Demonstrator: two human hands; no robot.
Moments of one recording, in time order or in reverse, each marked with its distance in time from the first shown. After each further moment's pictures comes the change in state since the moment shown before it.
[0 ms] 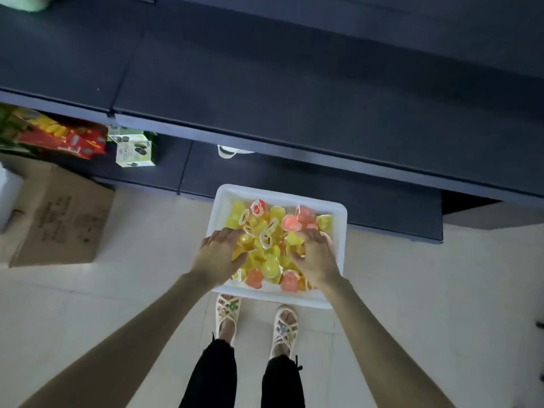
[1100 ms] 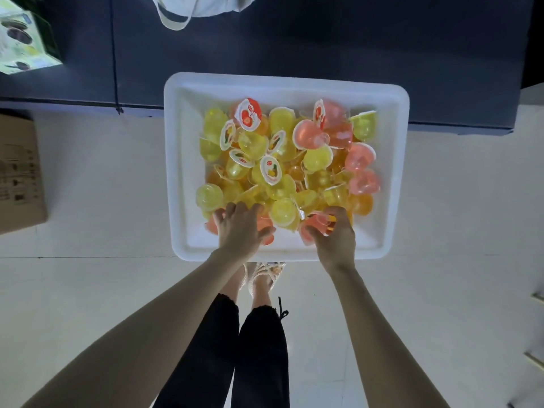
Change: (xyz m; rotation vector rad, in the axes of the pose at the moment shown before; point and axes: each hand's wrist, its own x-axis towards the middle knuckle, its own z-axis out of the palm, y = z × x) left_hand 0.079 -0.063 0.218 0.091 -0.294 -0.120; right_hand 0.046 0.097 0.207 0.557 0.230 0.541
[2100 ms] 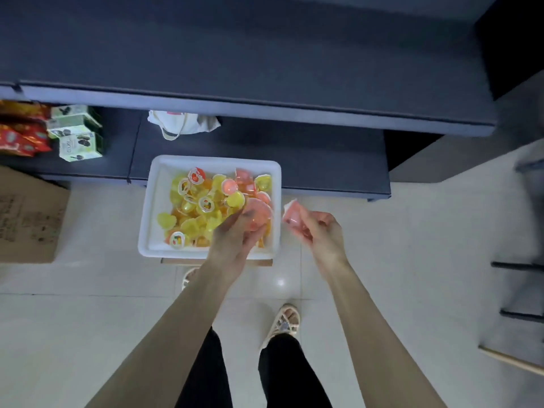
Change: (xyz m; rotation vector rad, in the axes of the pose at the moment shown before) left_hand -0.226 0.253 -0.105 -1.800 0.146 -0.092; right_hand -0.123 -0.025 -0.297 0.932 -0.182 -0.101
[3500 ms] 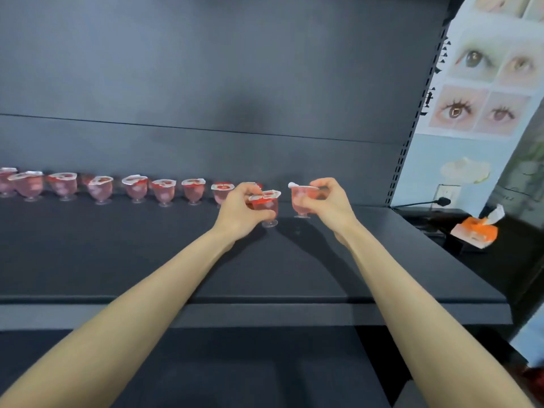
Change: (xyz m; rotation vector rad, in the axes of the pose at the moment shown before) left_hand -0.021 0.420 0.498 0.684 -0.229 1.151; right_hand 0.086 -0.663 -0.007 -0.381 -0.115 -0.949
